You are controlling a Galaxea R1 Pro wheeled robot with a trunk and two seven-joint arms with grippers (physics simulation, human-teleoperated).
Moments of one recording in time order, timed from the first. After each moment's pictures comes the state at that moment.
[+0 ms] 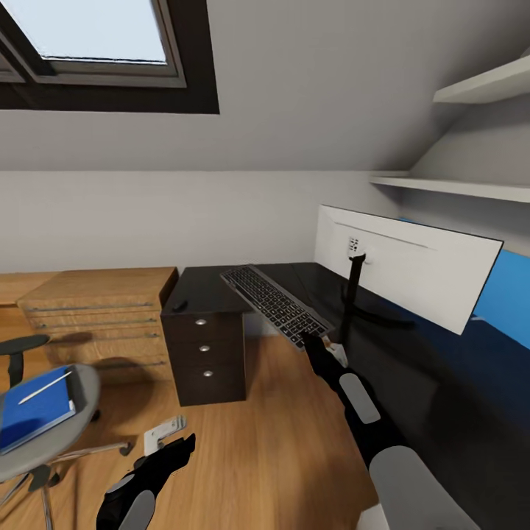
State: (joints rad) left arm -0.08 0.07 -0.22 -1.45 0.66 0.43 0.52; right arm -0.67 0.13 -0.04 -0.78 -1.10 0.24 0.05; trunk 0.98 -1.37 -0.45
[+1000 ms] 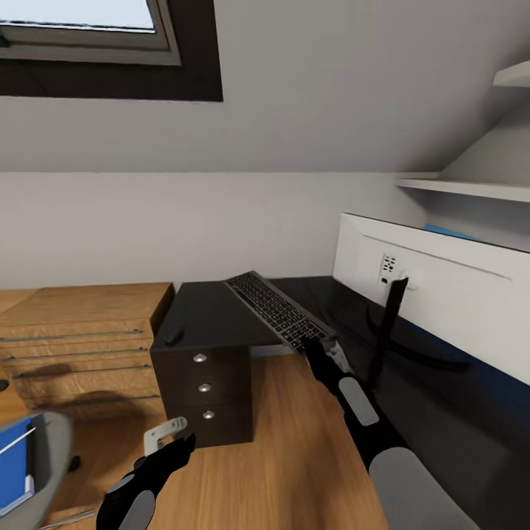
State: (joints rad) left arm -0.08 0.07 -0.22 -1.45 0.66 0.43 0.52; right arm -0.67 0.12 -0.04 -0.75 -1.10 0.22 0.04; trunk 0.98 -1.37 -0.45
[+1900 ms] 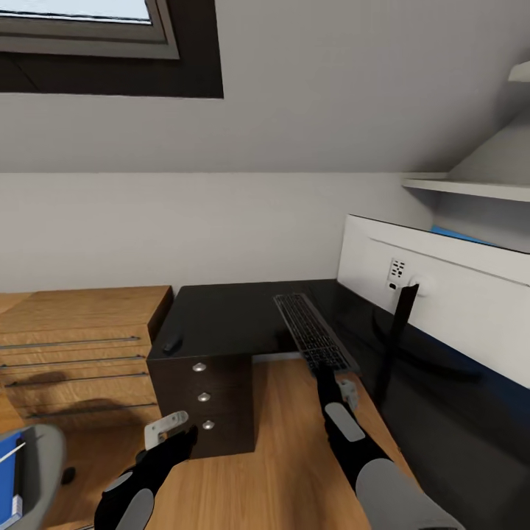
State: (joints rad) left arm -0.07 0.07 -0.23 -1.52 0.66 0.43 0.52; right arm -0.67 0.17 -0.03 -0.50 -1.24 -0.27 0.03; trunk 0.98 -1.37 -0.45
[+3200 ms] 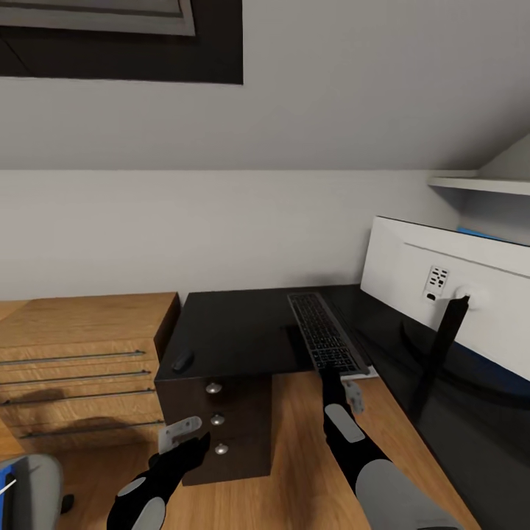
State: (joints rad) left arm -0.07 0.07 -0.31 -1.51 0.66 0.43 0.53; right arm -0.67 0.17 -0.03 -0.48 -1.26 -0.39 0.05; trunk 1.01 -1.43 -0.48
